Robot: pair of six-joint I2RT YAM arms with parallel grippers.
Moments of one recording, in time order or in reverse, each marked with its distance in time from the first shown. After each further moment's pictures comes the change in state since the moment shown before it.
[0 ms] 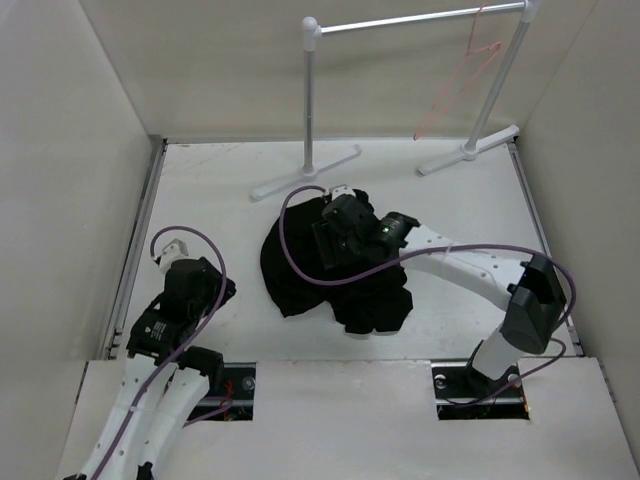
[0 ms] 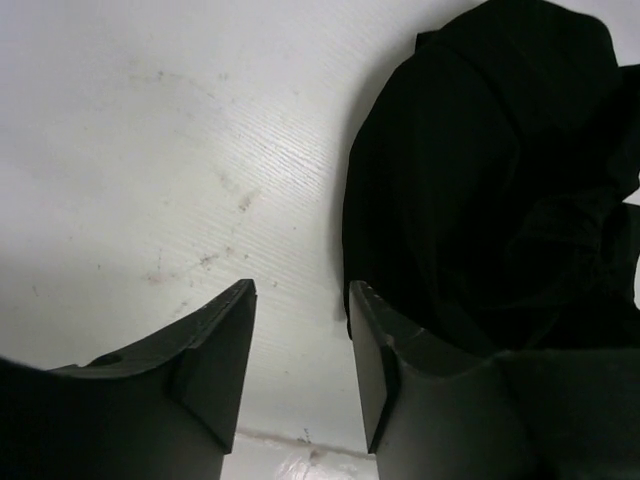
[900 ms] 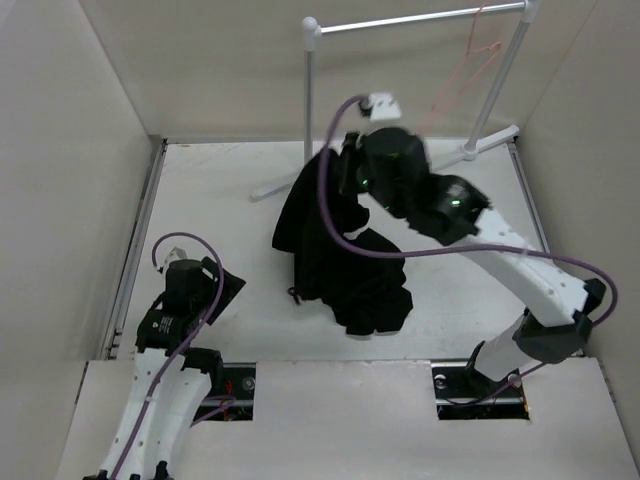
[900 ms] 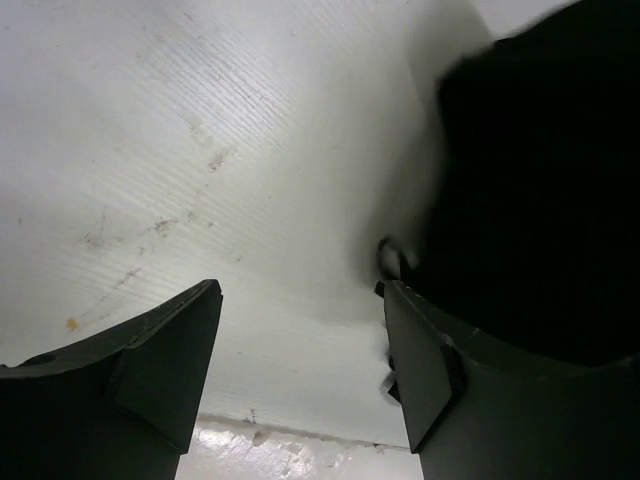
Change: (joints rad) left arm 0.142 0.007 -0.098 0.042 0.207 -0.121; right arm 0.016 -0.061 0.415 0.002 0.191 -0.031
